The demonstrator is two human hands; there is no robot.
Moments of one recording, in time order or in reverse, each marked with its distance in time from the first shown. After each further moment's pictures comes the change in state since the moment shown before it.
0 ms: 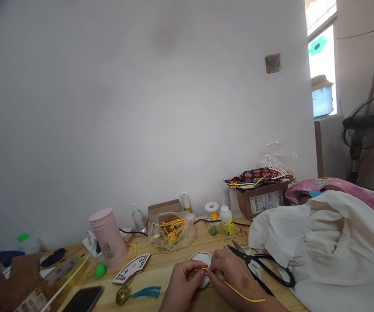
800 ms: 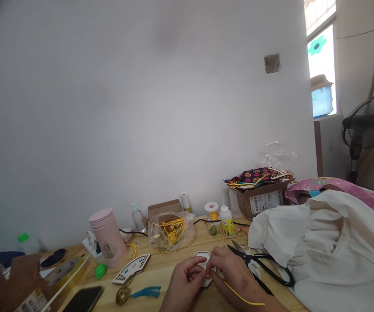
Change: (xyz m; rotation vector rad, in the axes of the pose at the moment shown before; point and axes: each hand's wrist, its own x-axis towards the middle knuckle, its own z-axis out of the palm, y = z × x) left_hand 0.002 -0.001 0.004 -0.111 -0.103 0.024; right_hand 0.003 0.007 0.001 0.058 0.018 -0.055
